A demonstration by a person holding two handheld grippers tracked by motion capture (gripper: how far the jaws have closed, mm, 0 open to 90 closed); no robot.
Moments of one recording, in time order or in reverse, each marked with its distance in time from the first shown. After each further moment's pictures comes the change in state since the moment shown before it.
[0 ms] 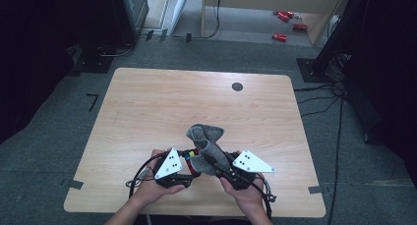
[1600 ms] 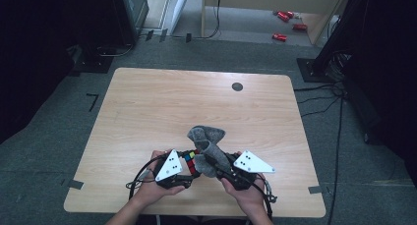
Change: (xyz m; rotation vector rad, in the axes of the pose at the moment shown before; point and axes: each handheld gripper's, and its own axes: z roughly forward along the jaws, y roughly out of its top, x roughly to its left) left arm -0.001 -0.007 0.002 -0.014 0.013 -0.008; right arm -0.003 -0.006 -0.001 0.020 0.010 0.002
